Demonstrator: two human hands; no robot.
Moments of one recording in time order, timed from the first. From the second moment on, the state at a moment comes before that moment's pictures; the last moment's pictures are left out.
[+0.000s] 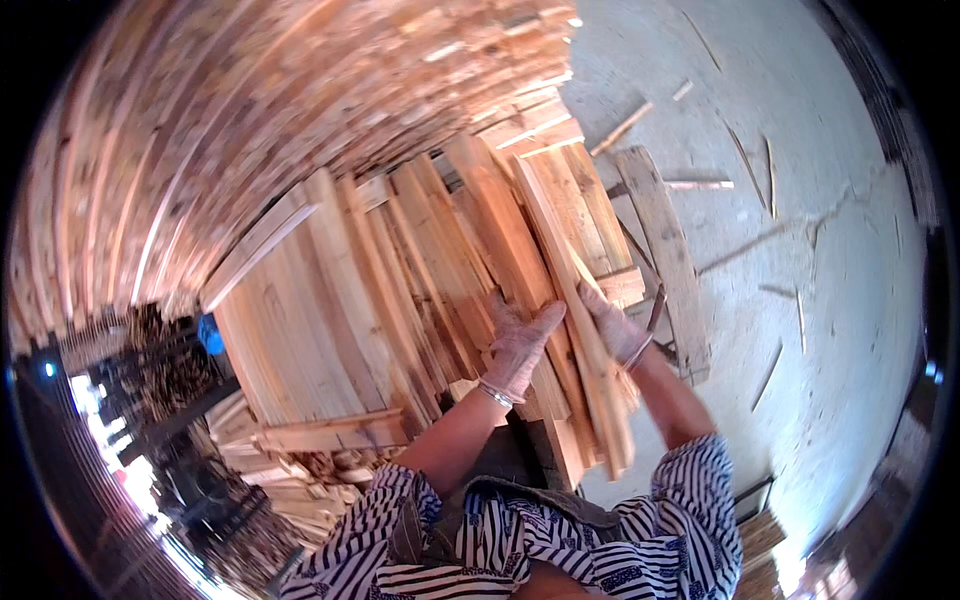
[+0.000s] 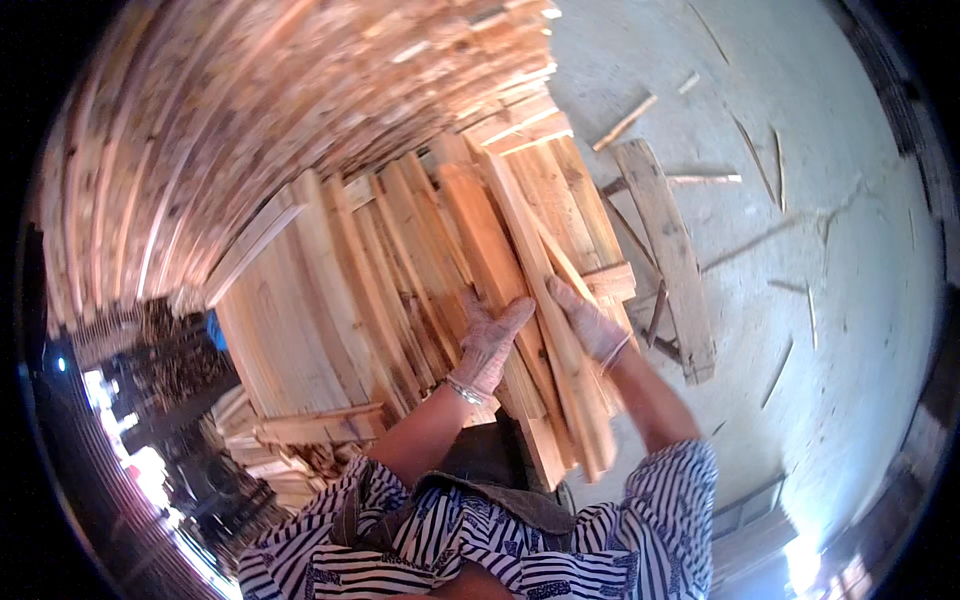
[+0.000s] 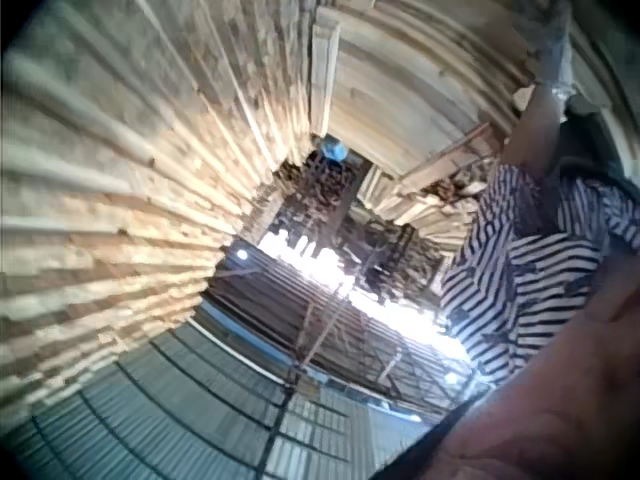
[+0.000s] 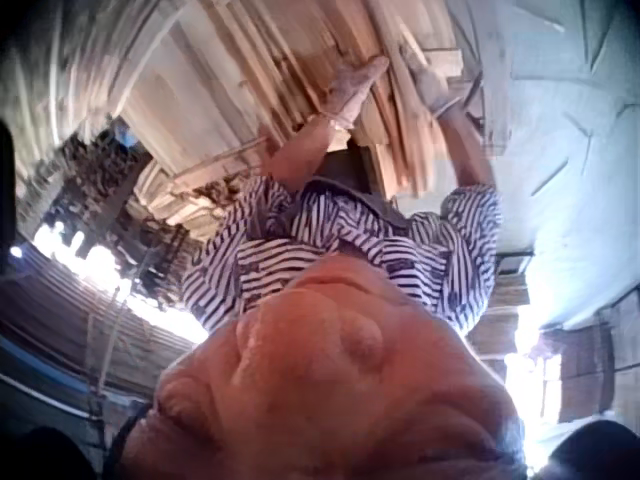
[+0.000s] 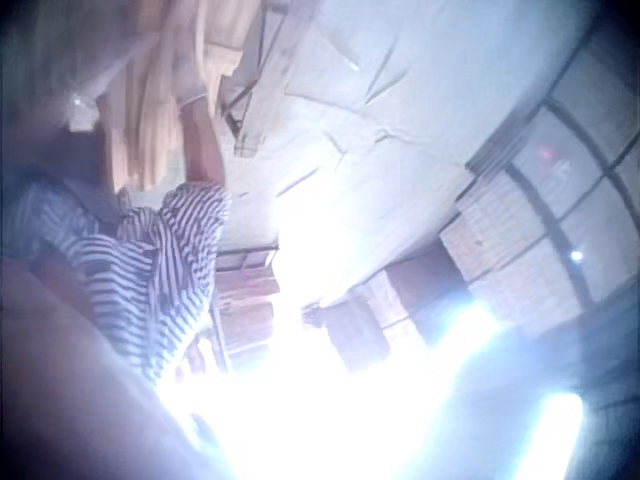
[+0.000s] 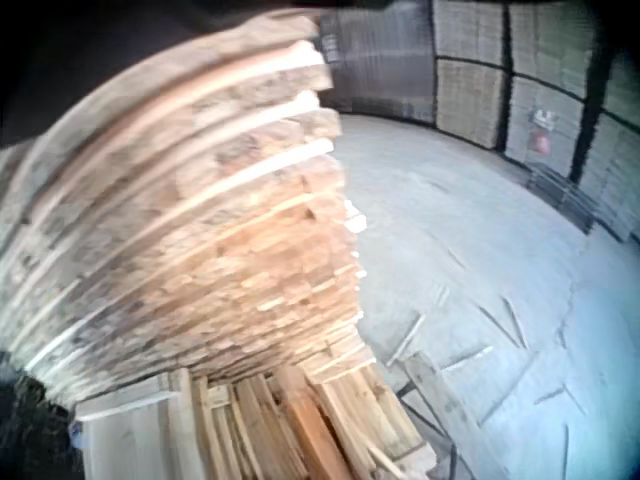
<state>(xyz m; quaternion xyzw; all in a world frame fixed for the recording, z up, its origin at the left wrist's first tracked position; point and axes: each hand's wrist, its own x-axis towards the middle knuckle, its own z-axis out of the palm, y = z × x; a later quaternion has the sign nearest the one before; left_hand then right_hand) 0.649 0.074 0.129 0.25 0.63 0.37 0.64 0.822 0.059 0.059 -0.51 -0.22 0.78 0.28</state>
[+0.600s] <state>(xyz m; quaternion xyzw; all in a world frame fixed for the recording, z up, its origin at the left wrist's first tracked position) 0.411 0.029 0.300 0.27 0.39 0.51 0.72 0.653 0.045 0.334 -0.47 -0.31 0.73 0.38</state>
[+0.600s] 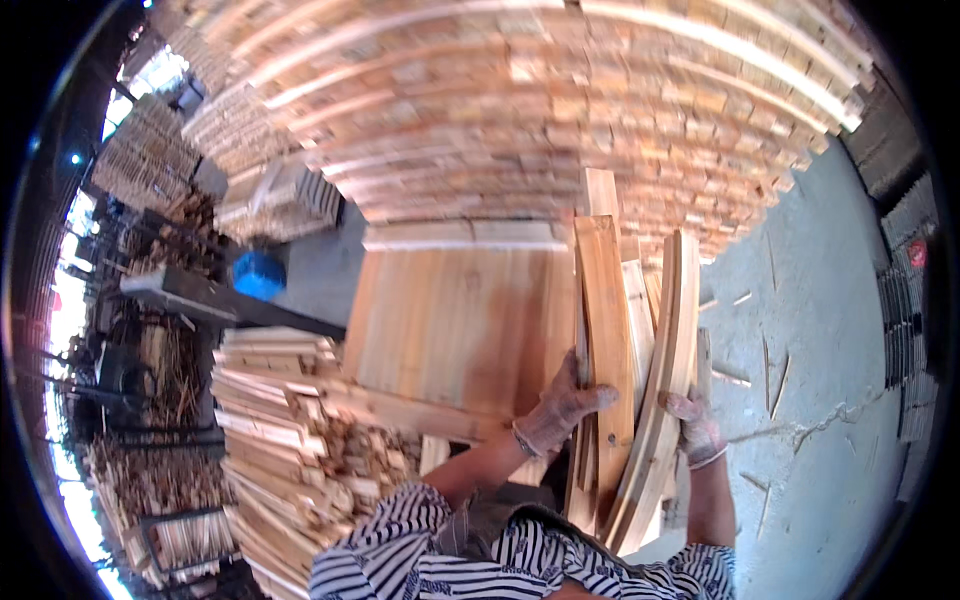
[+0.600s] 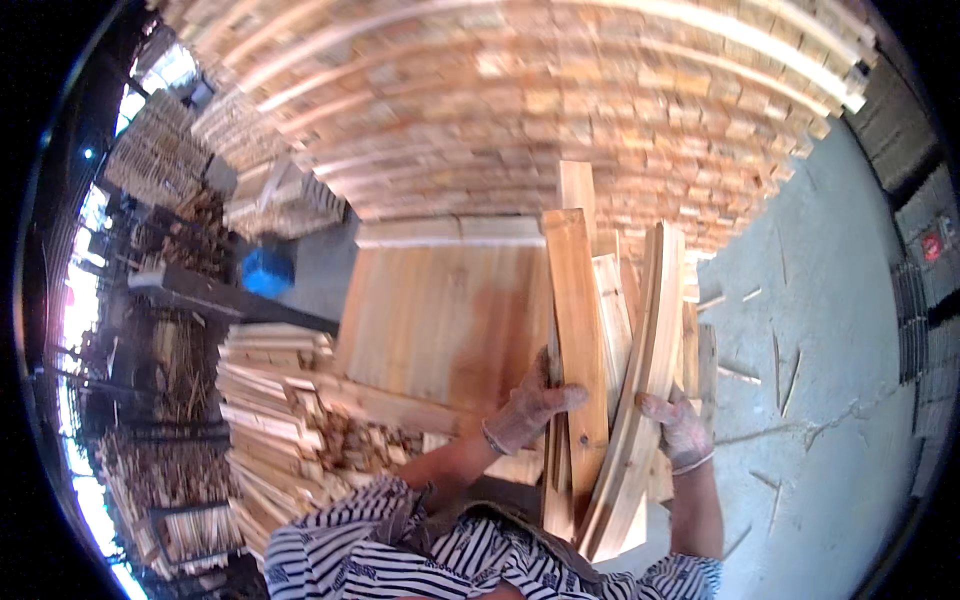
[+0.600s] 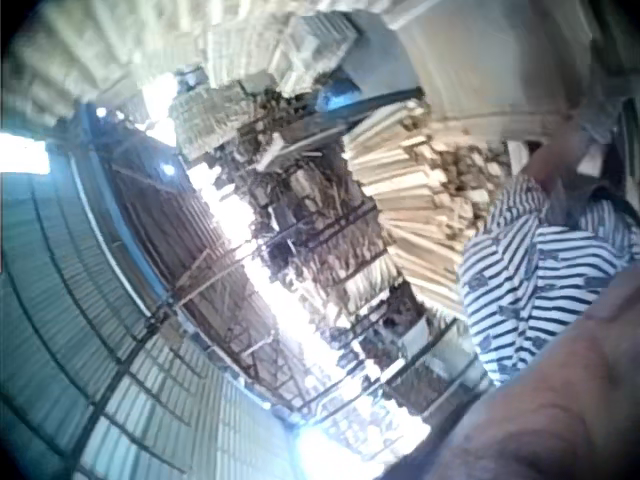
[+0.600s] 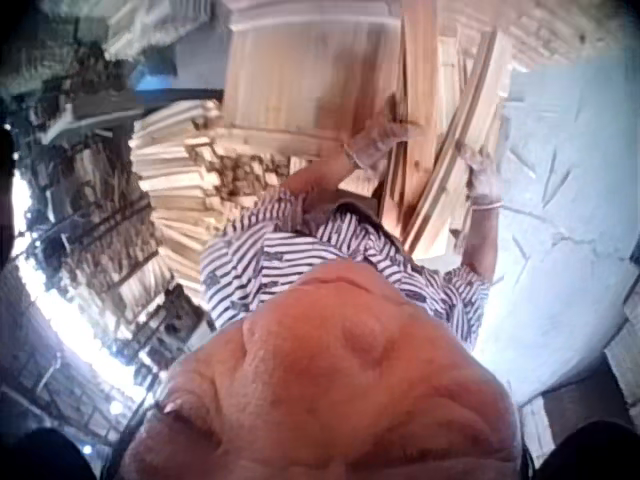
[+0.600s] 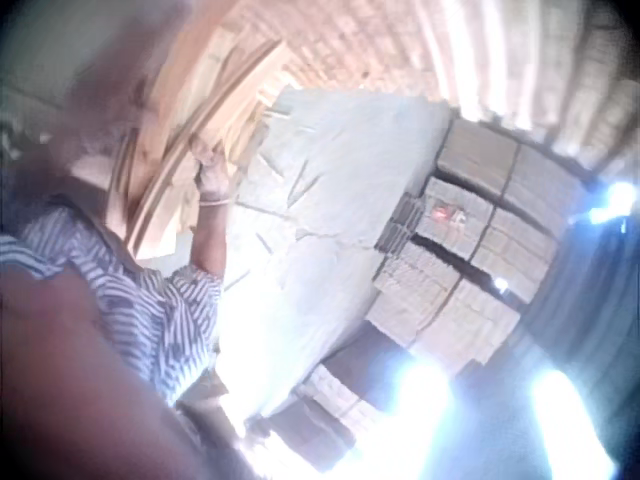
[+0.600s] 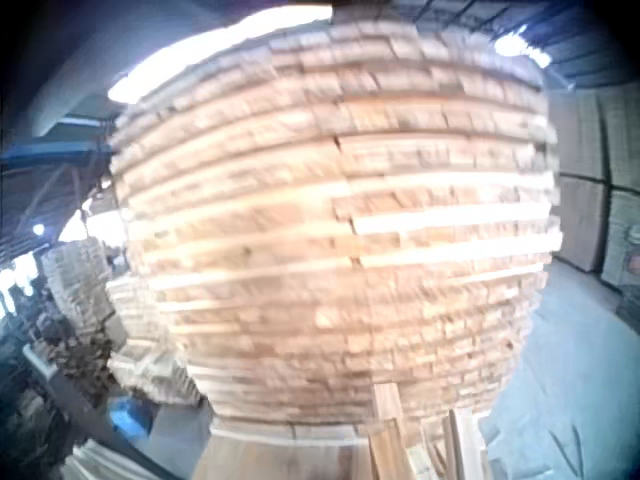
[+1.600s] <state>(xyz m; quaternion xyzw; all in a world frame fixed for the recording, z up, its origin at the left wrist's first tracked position) 0.108 0.051 0.378 0.43 0.37 0.56 0.61 0.317 0.081 0.382 -0.39 -0.66 0.57 0.30</state>
